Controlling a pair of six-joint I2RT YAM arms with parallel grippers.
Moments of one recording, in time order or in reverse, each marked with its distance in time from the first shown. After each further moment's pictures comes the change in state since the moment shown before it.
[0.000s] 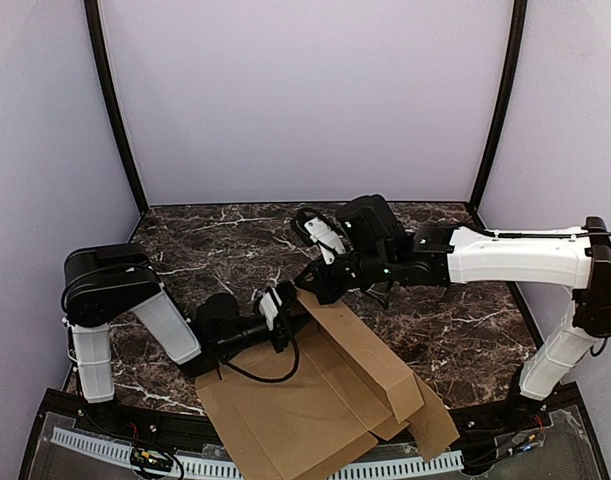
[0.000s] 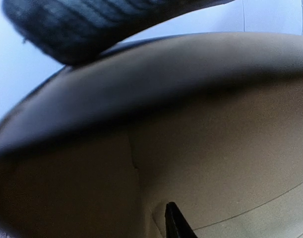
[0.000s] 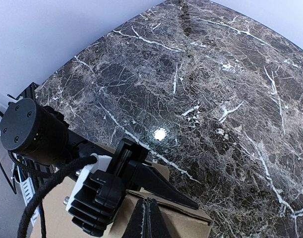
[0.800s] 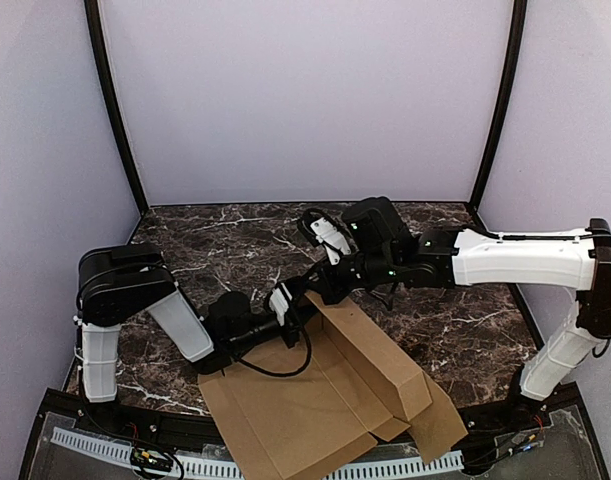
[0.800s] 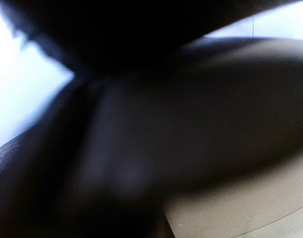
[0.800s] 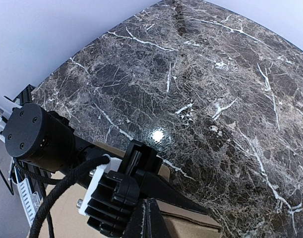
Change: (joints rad) left arm 0.000 0.085 0.103 0.011 -0.044 -0.013; right arm -0.005 -0.026 -0.039 0.018 0.010 0.004
